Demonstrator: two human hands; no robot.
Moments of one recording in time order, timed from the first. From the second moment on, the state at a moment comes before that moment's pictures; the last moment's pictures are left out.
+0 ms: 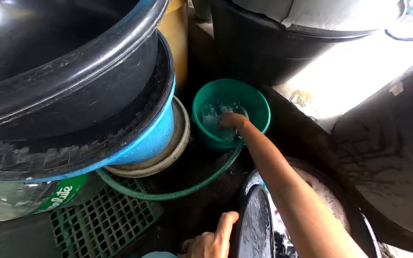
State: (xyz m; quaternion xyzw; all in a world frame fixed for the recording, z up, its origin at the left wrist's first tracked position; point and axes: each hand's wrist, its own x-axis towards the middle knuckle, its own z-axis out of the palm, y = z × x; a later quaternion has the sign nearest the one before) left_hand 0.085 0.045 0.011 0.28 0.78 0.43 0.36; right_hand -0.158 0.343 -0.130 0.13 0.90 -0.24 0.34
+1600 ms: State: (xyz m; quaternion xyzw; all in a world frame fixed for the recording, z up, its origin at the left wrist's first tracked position) left_hand 0.091 0.042 0.023 0.18 0.82 0.45 0.30; right_hand 0.211 0.277 0.114 0.04 0.99 -0.11 -0.12
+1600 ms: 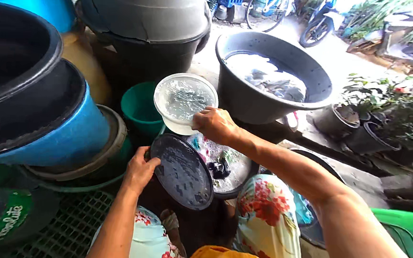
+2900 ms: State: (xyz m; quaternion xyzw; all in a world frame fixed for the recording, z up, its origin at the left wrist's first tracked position) left_hand 0.111 0.046 0.017 0.14 0.78 0.57 0.22; right_hand 0.609 0.319 0.029 0.45 0.26 -0.59 -0.62
